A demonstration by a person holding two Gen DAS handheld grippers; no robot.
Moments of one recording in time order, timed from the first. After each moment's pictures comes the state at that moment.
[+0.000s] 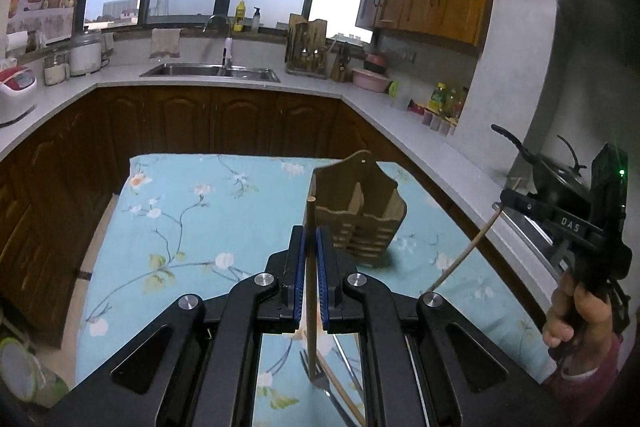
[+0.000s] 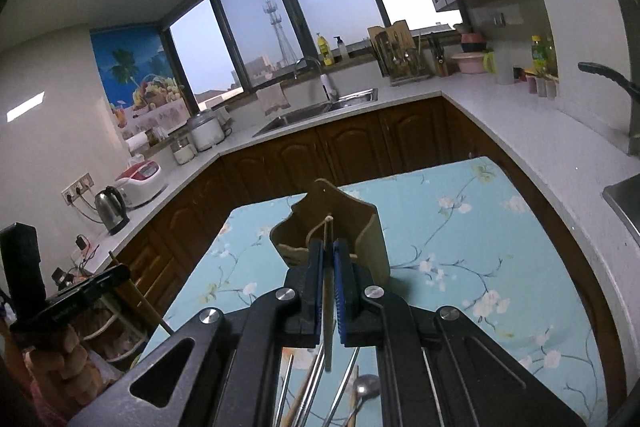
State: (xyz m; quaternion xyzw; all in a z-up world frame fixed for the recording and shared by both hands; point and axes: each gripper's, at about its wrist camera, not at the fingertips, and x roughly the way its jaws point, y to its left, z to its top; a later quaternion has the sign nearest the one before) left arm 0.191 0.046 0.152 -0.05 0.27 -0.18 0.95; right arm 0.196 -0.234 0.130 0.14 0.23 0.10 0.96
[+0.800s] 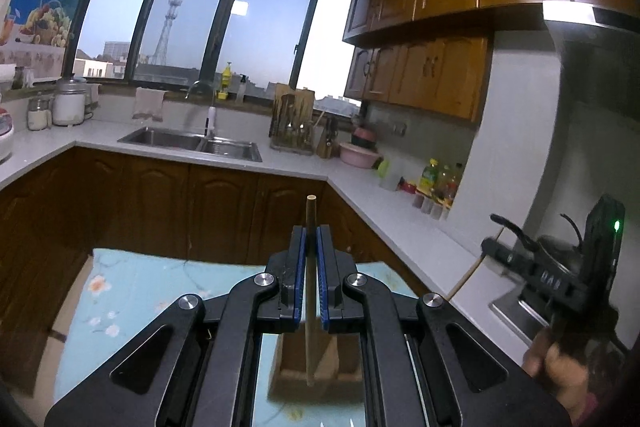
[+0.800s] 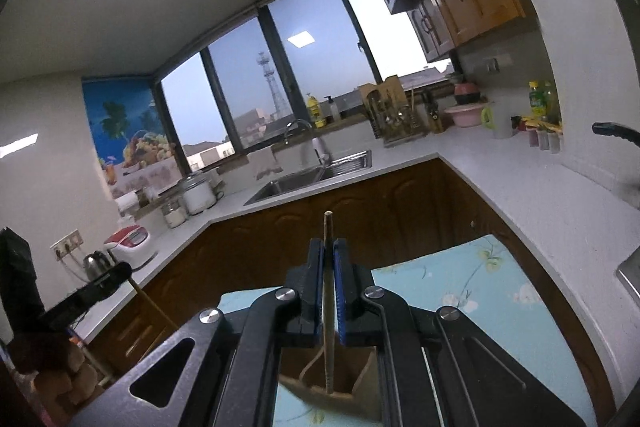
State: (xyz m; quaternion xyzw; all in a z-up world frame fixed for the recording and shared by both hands) left arm 0.313 0.002 0.224 -0.09 0.15 -0.19 0.97; right arm 0.286 -0.256 0.190 0.17 0.13 0.07 0.97
